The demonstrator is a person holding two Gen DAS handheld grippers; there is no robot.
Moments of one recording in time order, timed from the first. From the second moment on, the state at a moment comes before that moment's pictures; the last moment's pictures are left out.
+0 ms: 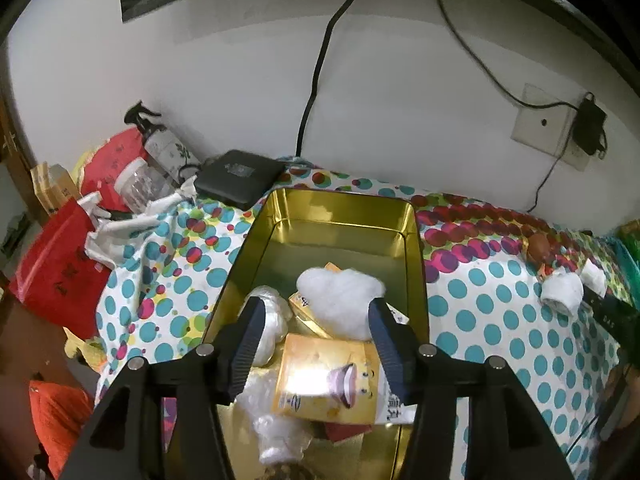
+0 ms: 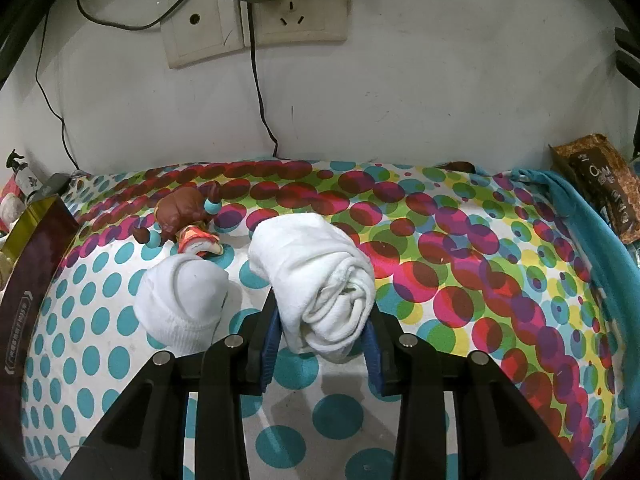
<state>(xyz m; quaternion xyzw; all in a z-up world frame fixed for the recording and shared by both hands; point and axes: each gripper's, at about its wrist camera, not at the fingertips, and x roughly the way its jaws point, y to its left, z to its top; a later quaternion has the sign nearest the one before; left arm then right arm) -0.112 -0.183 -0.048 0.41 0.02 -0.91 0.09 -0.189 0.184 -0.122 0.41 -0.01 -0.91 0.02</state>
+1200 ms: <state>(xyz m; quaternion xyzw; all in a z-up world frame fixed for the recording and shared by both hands) 0.065 -0.155 -0.057 0.39 0.03 -0.91 0.10 -0.161 0.160 -0.086 0.36 0.02 -0.93 0.03</state>
